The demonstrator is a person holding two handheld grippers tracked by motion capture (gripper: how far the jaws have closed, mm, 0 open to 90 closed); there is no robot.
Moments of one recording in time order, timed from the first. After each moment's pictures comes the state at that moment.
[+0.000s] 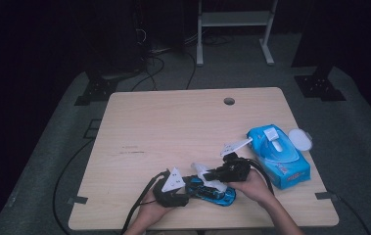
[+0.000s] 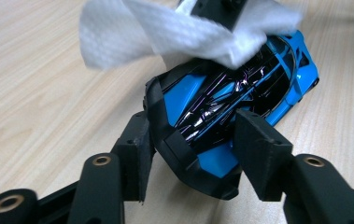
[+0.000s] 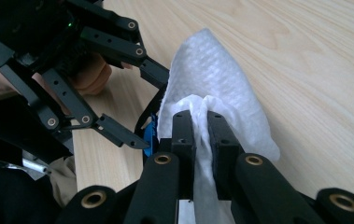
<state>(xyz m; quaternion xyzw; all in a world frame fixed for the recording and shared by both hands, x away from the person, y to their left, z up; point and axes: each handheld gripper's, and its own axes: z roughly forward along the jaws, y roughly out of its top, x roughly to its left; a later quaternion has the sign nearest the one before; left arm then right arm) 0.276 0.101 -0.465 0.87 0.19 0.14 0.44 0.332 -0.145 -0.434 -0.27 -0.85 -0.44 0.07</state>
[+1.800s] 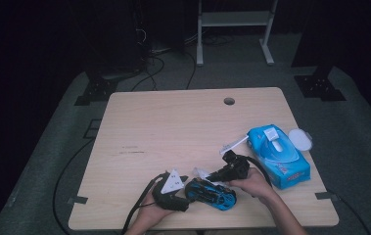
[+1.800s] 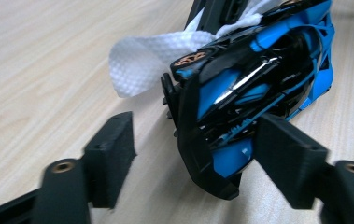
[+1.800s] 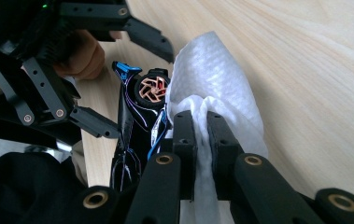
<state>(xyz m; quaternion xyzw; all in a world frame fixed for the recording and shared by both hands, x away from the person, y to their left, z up) 0.272 0.102 -0.470 0.86 0.20 0.12 0.44 0.348 -0.148 -0.449 -0.30 -0.86 -0.40 0.15</state>
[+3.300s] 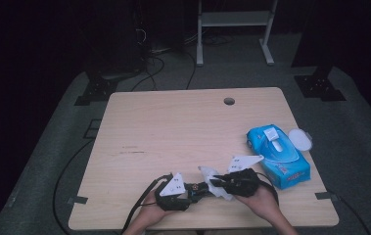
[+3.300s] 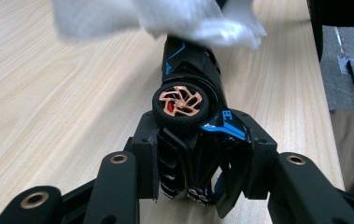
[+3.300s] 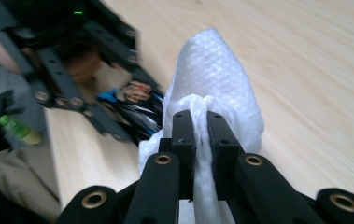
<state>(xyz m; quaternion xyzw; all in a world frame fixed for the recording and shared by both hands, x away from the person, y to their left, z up) 0.272 0.099 -0.471 0.87 0.12 0.09 0.47 0.283 -0.163 -0.422 -0.26 -0.86 -0.44 -0.07</state>
